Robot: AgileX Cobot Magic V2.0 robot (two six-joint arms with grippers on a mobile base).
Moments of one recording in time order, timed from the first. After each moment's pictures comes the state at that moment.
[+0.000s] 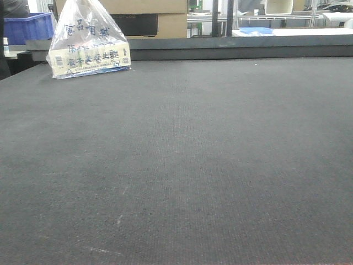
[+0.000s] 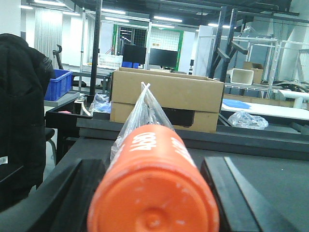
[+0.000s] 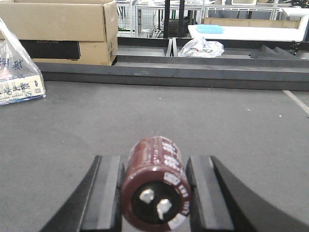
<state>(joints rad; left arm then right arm) 0.05 0.27 -0.50 0.01 0.15 -0.11 0.14 0.47 -0.67 -0.10 0.40 0.13</state>
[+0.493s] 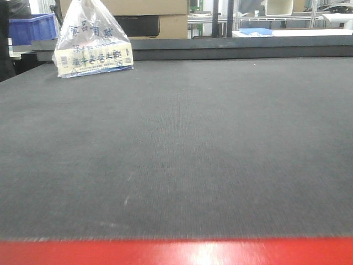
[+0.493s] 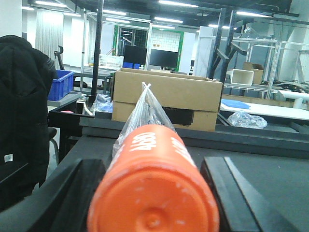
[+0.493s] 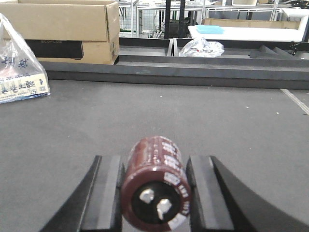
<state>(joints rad) 0.05 0.27 -0.50 0.01 0.15 -0.11 0.14 0.47 -0.67 -0.10 0.40 0.13</state>
